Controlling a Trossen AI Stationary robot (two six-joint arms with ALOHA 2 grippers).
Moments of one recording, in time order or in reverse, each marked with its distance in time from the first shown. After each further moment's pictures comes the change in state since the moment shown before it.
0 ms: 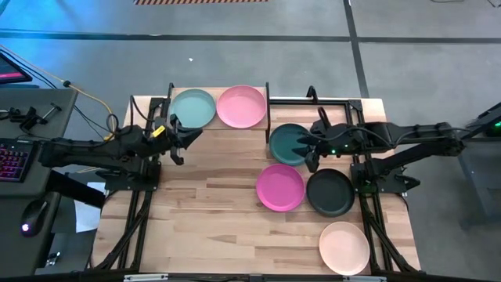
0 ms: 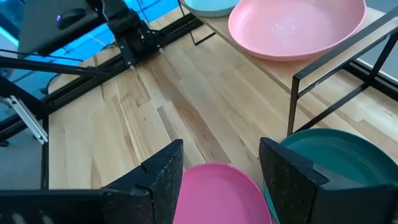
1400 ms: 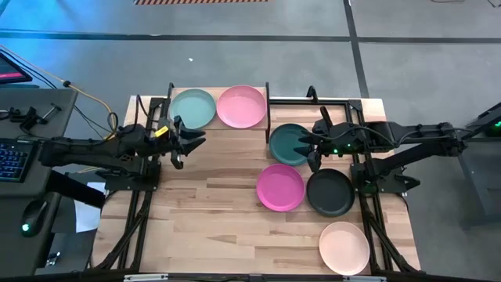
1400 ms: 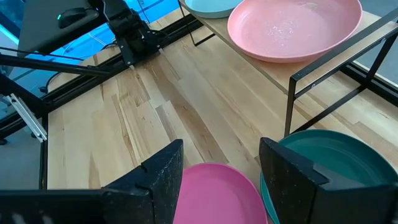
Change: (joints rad) left arm 0.000 0.036 0.063 -0.101 0.102 -0.001; right arm 0.000 -0.015 0.000 -0.011 0.001 -0.015
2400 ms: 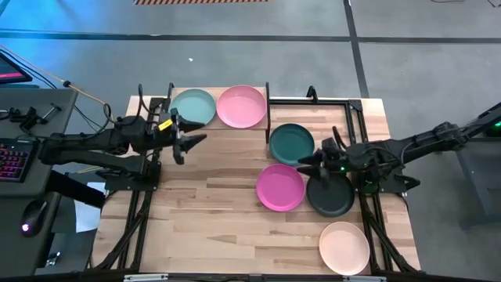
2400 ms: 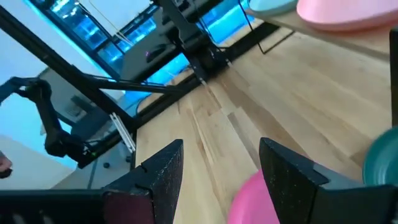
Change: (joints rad) left arm 0.000 0.074 0.222 -0.274 -0.069 0.061; right arm 0.177 -0.222 -0.441 0.518 -0.003 0.154
